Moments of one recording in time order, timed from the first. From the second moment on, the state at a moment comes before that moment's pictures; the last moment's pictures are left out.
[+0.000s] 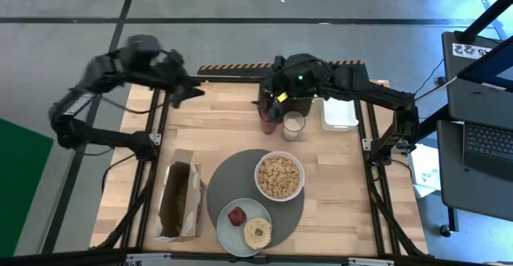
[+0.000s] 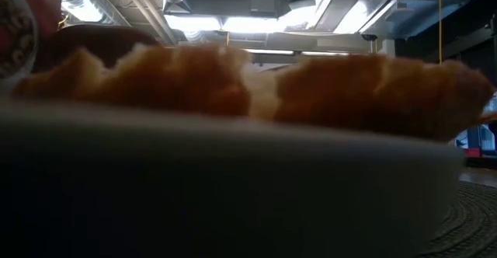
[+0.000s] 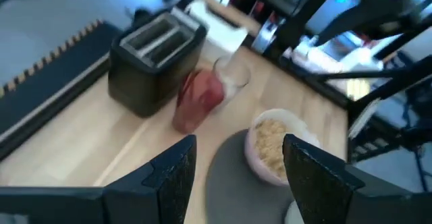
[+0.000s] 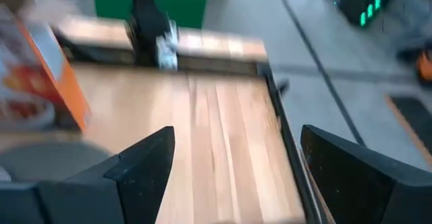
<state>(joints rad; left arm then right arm) 0.52 1.09 1.59 -1.08 0.28 -0.27 -0.14 1.71 2.01 -0.77 0.04 -0.22</state>
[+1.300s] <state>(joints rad) 0.61 1.01 0.88 -0.38 0.40 -0.55 -0.36 1.37 0.68 0.43 0.04 0.23</state>
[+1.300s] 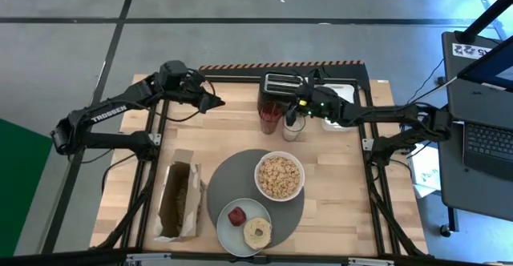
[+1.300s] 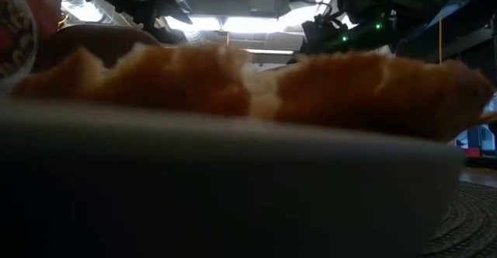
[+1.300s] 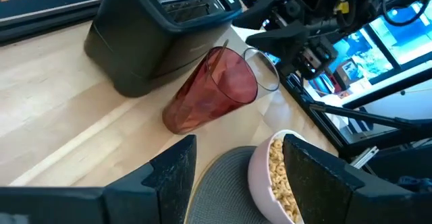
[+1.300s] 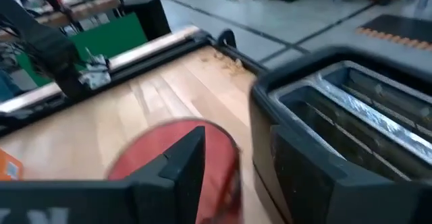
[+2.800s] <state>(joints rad) 0.61 1.01 0.88 -0.38 0.38 -0.54 -0.38 1.51 0.87 0.18 -0.04 0.09</state>
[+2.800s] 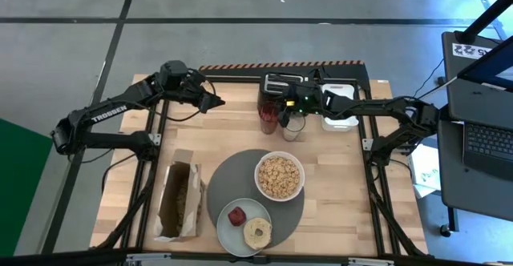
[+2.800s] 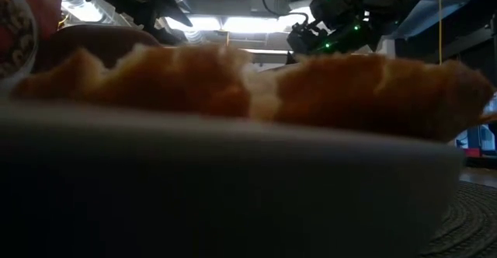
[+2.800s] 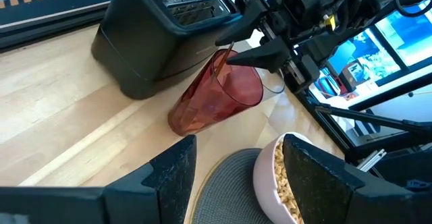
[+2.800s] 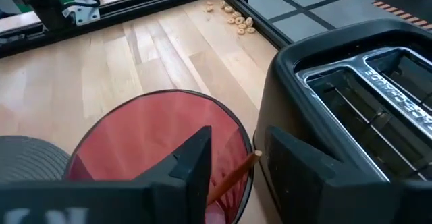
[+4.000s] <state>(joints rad) 0.60 1.01 0.88 -0.38 0.36 -0.40 -0.37 1.49 1.04 0.12 -0.14 0.01</state>
